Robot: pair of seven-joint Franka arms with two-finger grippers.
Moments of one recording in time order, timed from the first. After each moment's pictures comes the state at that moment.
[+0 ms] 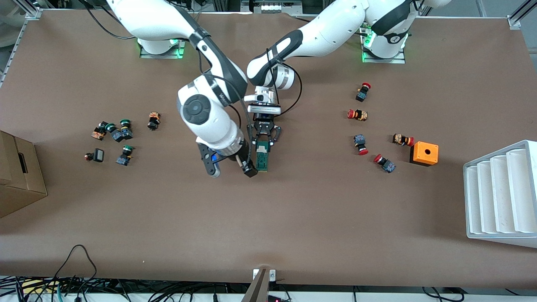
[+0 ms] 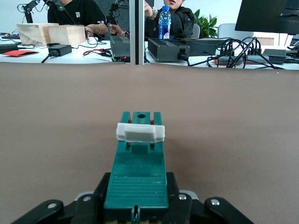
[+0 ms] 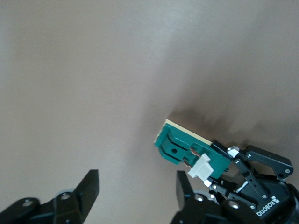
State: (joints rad) left arm -0.68 0.97 -0.41 -1.70 2.09 1.97 -2.54; right arm 0.56 0.68 0.09 -1.42 0.12 2.30 1.70
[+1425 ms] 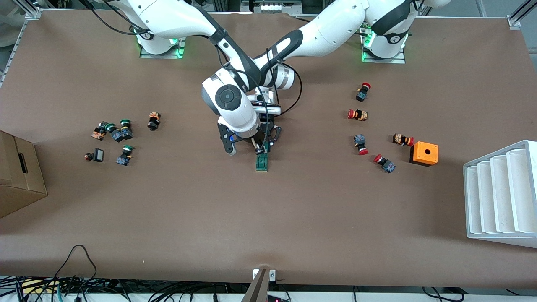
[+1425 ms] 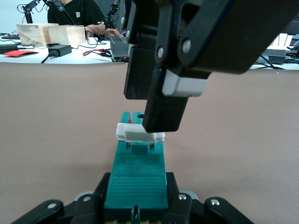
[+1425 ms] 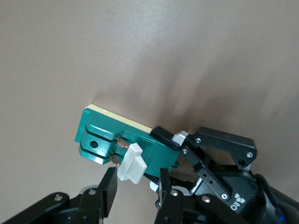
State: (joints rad) left arm -0.68 0.97 -0.41 -1.70 2.09 1.97 -2.54; right arm 0.62 0.66 0.11 -1.63 0.06 2.43 1.87
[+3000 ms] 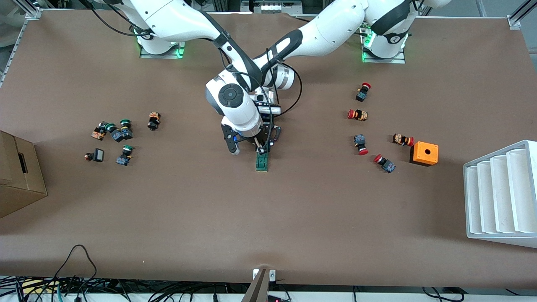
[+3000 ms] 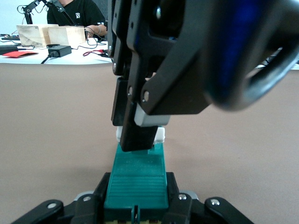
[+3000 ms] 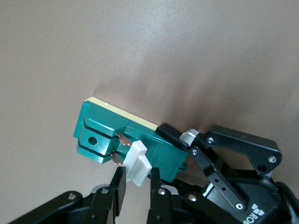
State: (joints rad) left arm -0.69 0.97 -0.40 -1.70 2.09 1.97 -2.54; right arm 0.64 0.68 0.11 -1.66 0.05 2.53 1.87
